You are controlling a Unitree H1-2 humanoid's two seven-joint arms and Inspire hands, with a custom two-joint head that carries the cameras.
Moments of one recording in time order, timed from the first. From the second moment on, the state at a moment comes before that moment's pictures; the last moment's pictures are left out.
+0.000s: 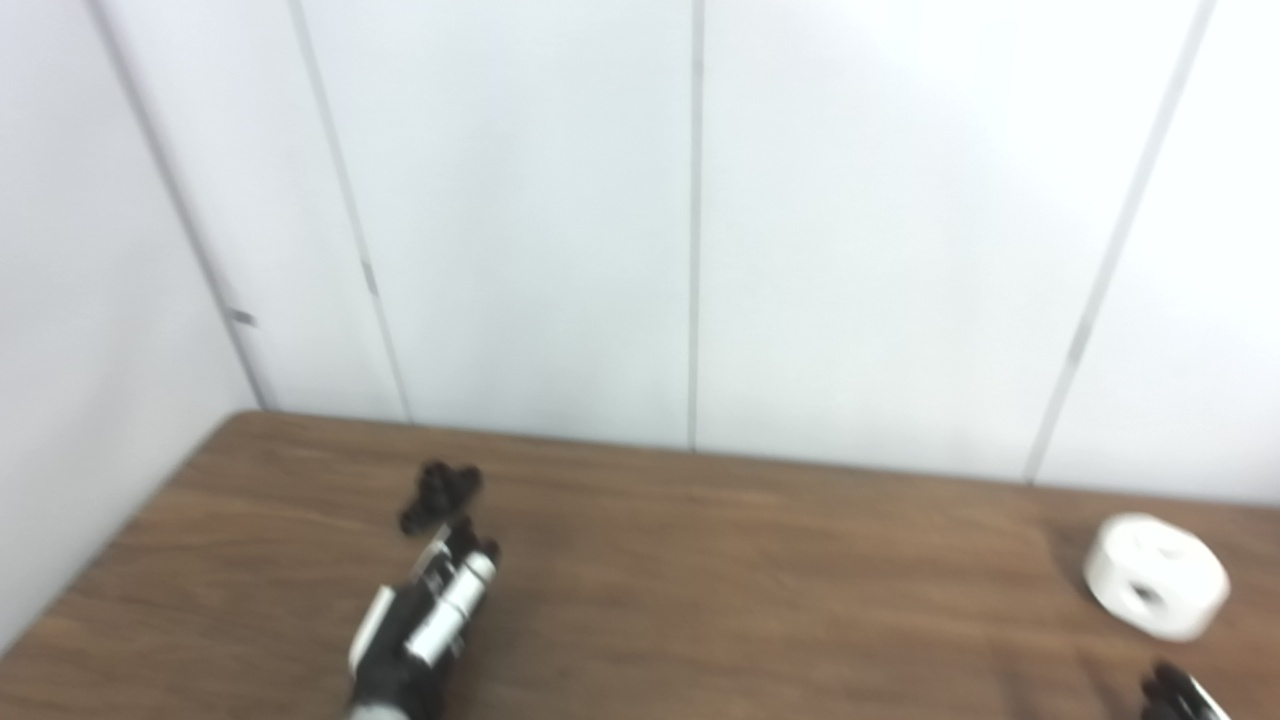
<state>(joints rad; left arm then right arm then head) -0.02 0.15 0.09 -0.25 -0.42 0.32 0.18 0.14 -0.02 -0.19 -0.32 -0.02 0.18 -0.10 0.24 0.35</state>
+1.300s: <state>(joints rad) -0.11 0.20 0.05 -0.13 0.84 0.44 0.20 0.11 -0.12 -0.27 -0.21 0.19 0.11 -0.03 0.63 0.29</state>
